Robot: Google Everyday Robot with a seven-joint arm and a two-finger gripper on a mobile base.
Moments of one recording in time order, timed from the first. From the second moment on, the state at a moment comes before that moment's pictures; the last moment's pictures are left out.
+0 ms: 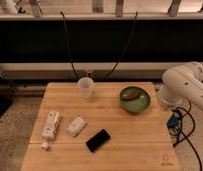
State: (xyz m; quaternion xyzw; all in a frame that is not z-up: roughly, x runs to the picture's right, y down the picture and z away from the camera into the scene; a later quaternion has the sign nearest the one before) arm 0.292 0.110 0.681 -0.28 0.02 0.03 0.96
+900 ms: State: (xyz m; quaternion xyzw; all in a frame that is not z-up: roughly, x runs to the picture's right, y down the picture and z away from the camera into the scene) arm 0.292 0.110 0.681 -0.28 0.02 0.03 0.96
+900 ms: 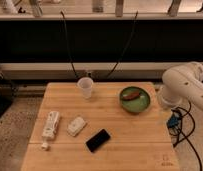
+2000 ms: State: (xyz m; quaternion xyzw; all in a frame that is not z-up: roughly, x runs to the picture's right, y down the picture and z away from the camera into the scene) arm 0.236 0.158 0.678 -0.29 0.03 -0.02 0.96
